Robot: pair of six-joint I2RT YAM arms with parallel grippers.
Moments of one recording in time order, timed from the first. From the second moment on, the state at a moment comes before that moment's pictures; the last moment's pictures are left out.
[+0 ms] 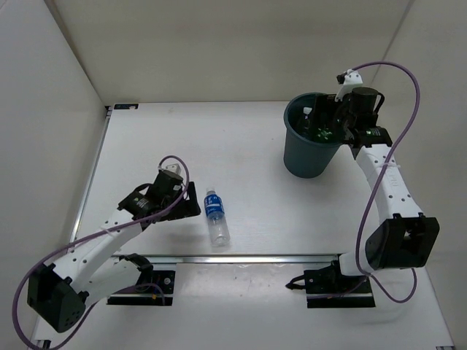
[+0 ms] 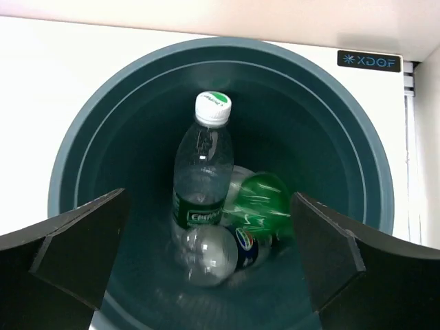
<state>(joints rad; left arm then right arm) -0.58 0.96 0.75 -0.75 -0.12 -0.67 0.04 1.42 1.37 -0.32 -0.14 0.00</state>
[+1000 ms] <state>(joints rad) -0.76 1.61 1.09 -0.52 -0.12 -0.64 -0.18 0.81 1.00 -0.63 0.11 0.03</state>
